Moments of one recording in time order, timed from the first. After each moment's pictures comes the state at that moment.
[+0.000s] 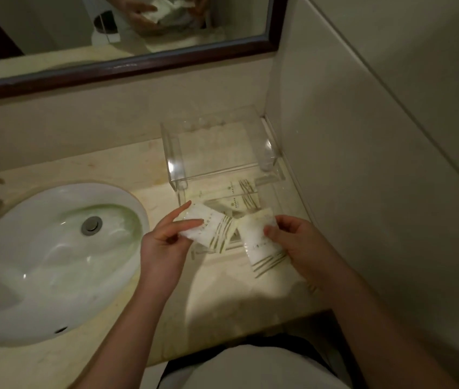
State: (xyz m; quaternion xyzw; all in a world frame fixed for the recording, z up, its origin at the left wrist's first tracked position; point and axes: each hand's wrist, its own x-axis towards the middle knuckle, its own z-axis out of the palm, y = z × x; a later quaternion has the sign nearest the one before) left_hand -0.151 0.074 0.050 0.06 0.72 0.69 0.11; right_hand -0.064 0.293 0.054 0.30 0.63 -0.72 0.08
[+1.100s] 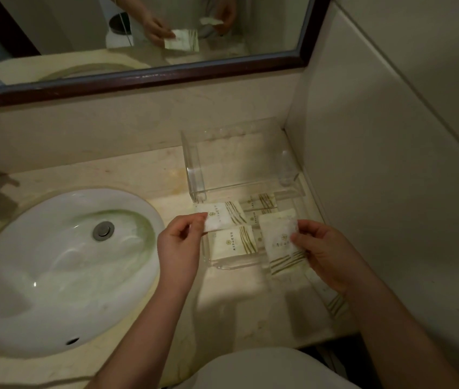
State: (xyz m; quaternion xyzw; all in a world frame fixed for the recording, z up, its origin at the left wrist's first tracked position) left_hand -0.191 0.073 0.036 -0.03 0.76 0.65 0.06; right_hand -0.097 0.297 0.053 0.34 0.54 -0.77 0.04
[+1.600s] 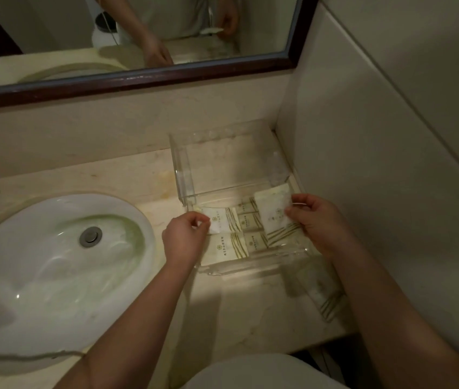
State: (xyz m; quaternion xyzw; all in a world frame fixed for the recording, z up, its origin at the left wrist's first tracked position) left_hand -0.235 0.101 -0.011 0.02 0.90 0.42 0.12; right_hand -0.141 0.331 0.048 0.35 0.62 -0.71 -0.02
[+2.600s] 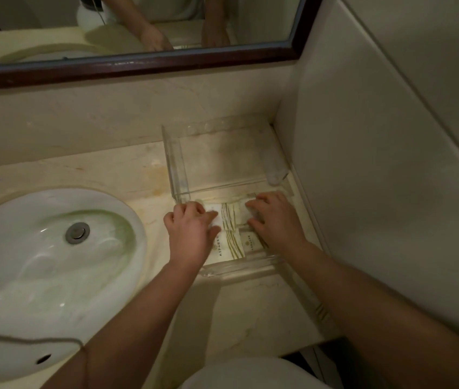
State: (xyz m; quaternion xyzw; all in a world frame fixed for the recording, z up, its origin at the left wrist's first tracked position) left_hand -0.236 0.117 -0.029 0.22 0.96 0.16 0.00; right_hand -0.179 0.311 -0.022 0.12 0.97 -0.20 0.02
